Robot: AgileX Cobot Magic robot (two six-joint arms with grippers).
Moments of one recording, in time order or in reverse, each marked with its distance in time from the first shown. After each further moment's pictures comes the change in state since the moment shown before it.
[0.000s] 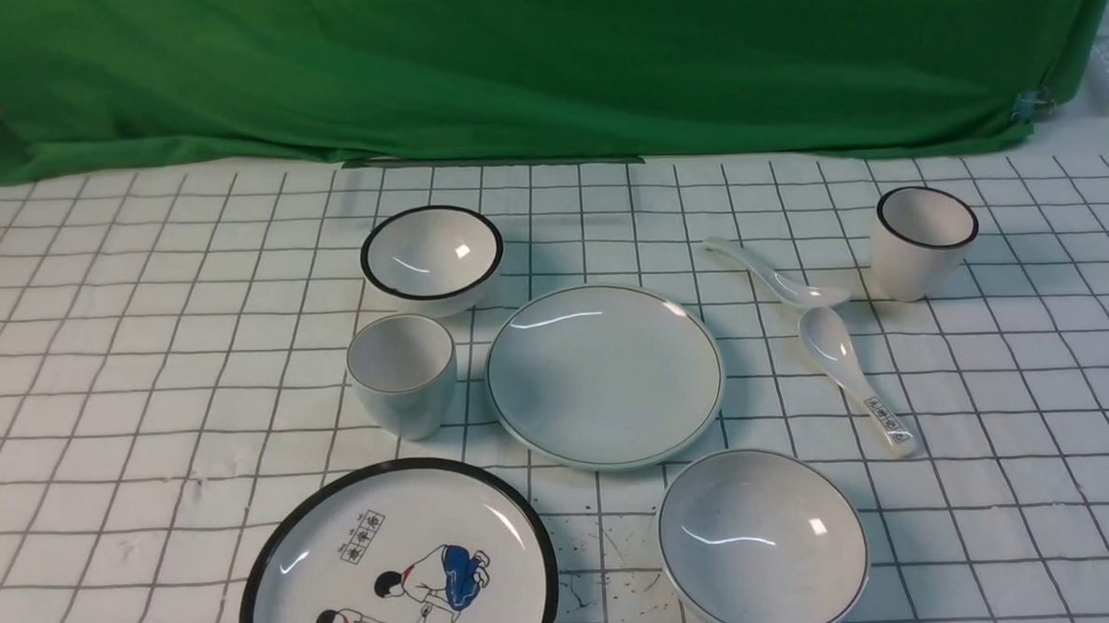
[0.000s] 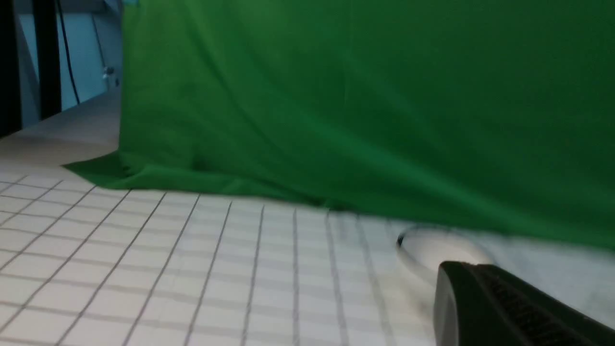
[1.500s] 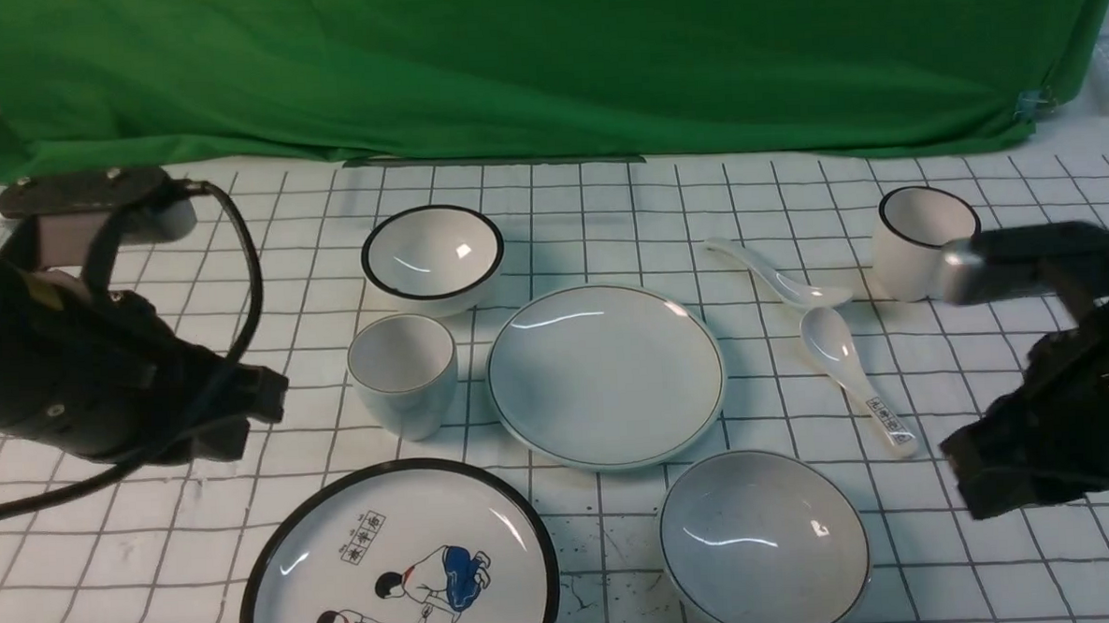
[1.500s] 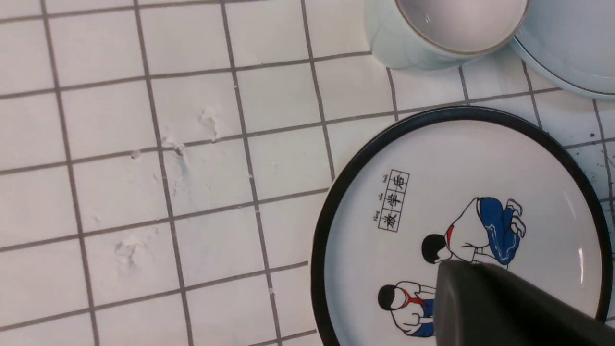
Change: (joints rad) right arm 0.132 1.423 -0.964 0.146 0.636 -0.143; left arm -0.190 1.238 -0.927 0.151 0.953 -0.026
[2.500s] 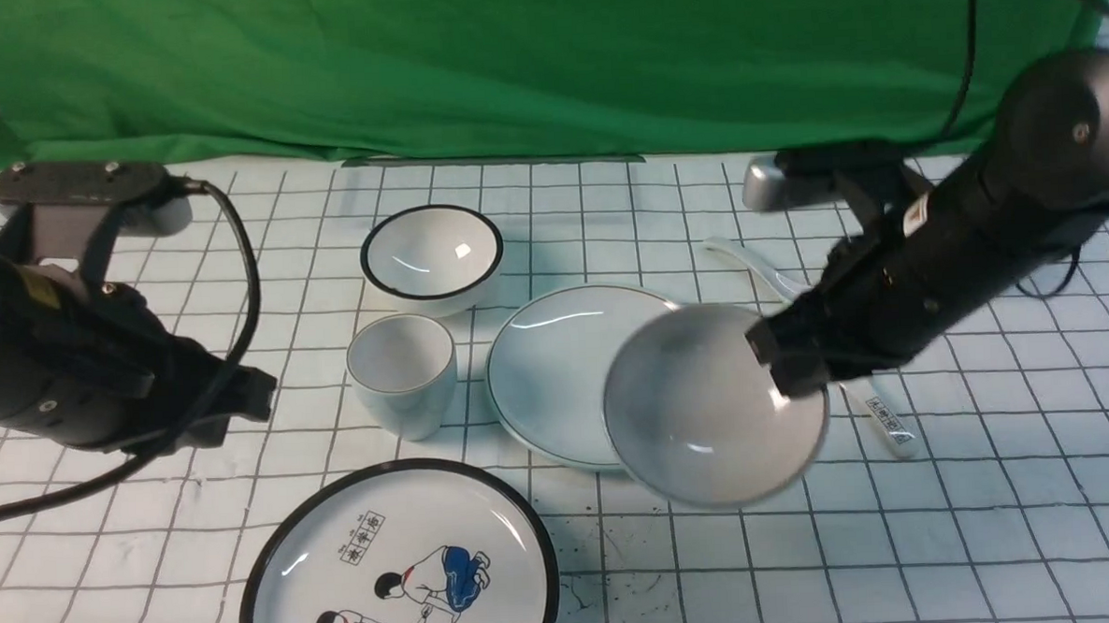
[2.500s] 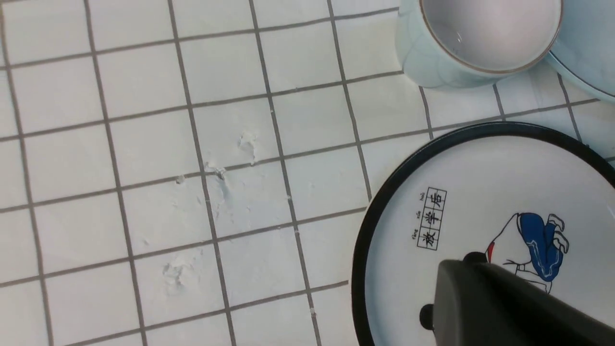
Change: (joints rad) right arm 0.145 0.233 -0.352 0.047 -0.088 0.029; left arm -0.002 0.001 0.000 0.076 -0.034 -0.001
